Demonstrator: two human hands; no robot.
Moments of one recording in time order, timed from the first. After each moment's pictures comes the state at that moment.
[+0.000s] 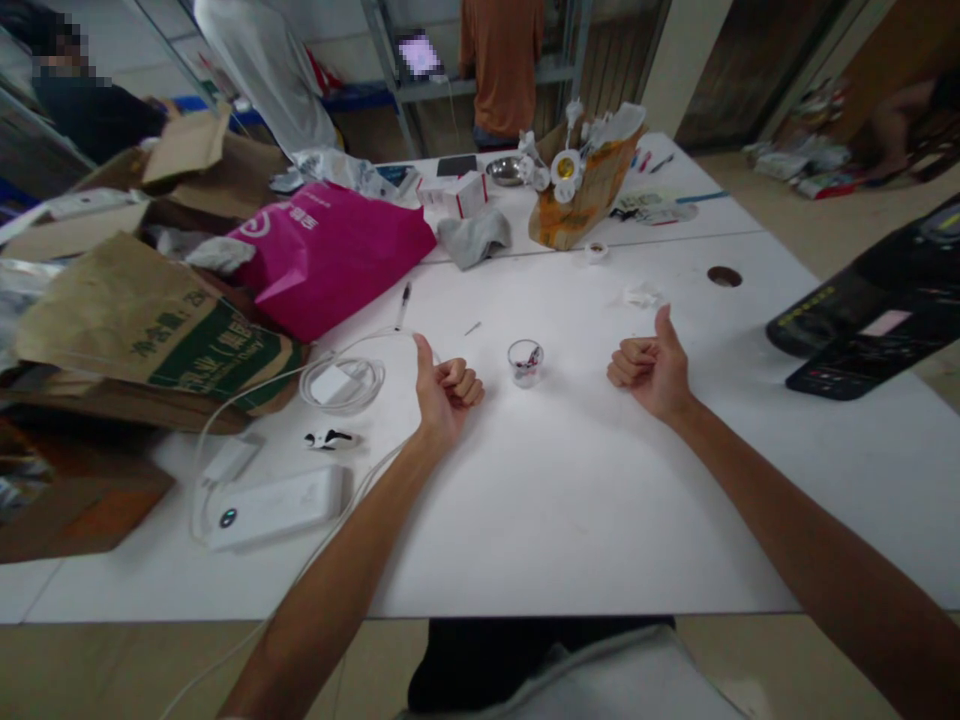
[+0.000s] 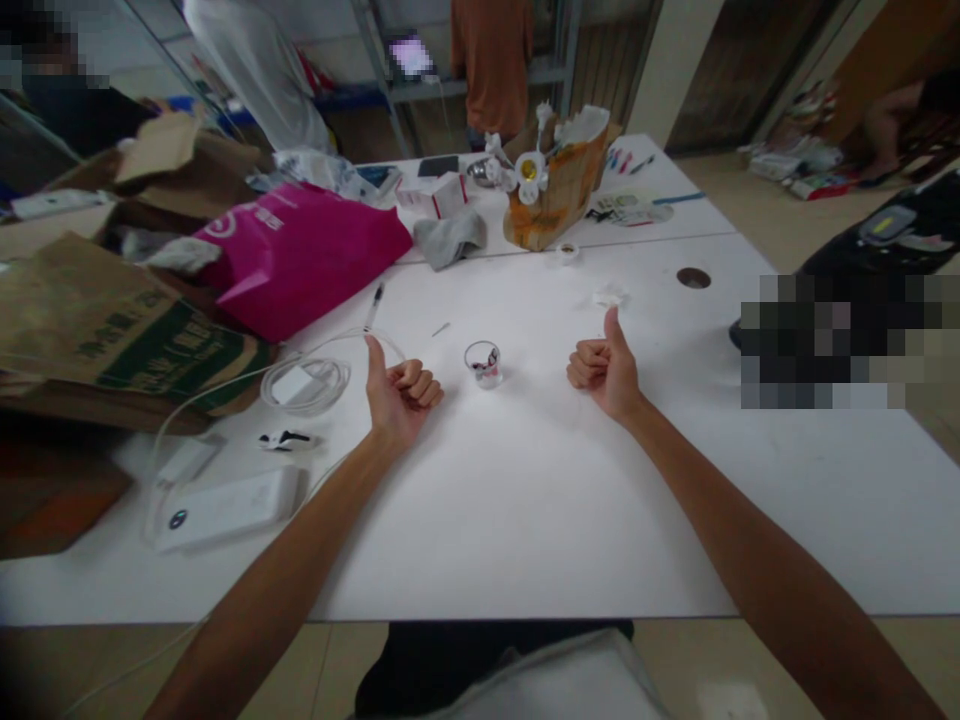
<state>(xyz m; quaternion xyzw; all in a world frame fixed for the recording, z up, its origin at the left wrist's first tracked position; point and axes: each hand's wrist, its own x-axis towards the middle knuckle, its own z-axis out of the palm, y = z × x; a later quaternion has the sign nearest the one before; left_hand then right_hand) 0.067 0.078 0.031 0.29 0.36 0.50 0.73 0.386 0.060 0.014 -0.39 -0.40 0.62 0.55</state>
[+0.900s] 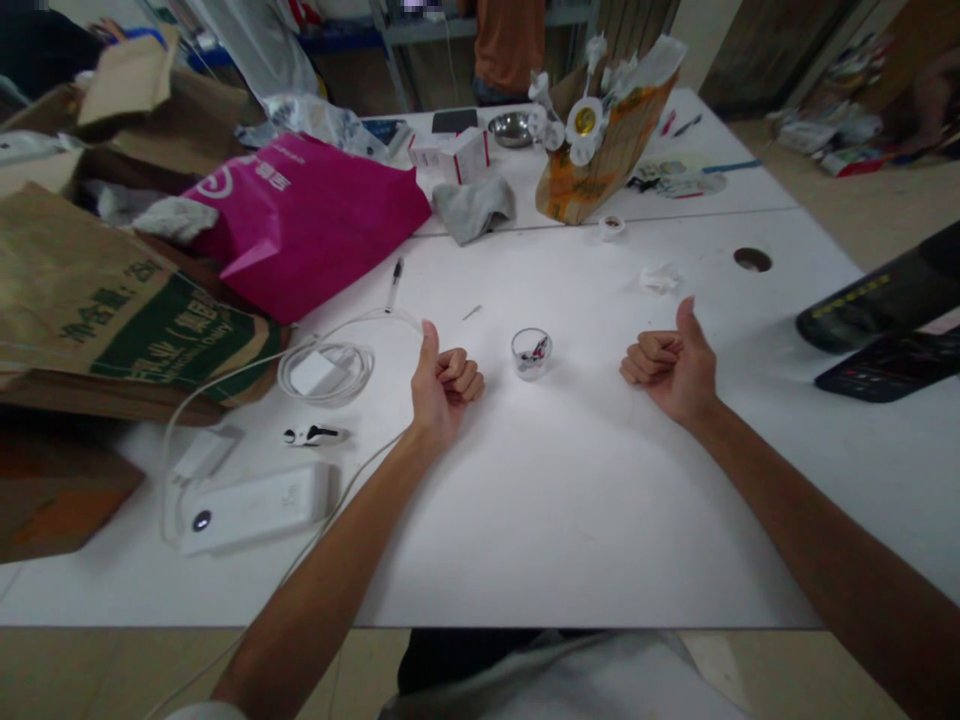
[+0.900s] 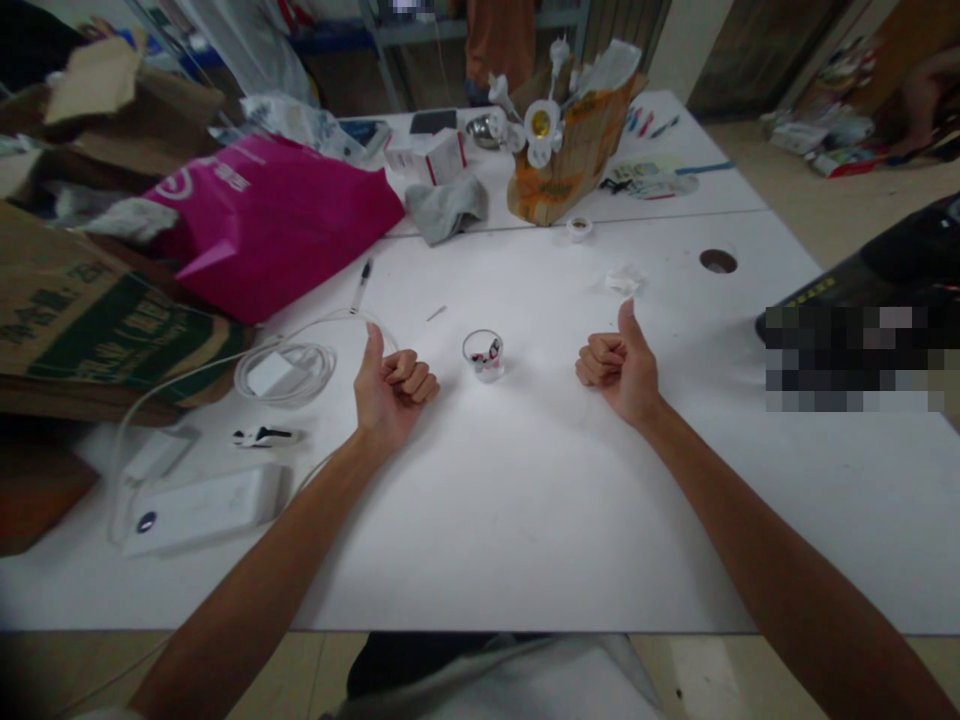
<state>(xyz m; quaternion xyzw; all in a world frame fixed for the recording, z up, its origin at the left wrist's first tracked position) 0.068 0.078 0.032 0.30 0.37 0.49 0.73 0.383 0.055 0.019 -0.42 -0.41 0.60 0.54</state>
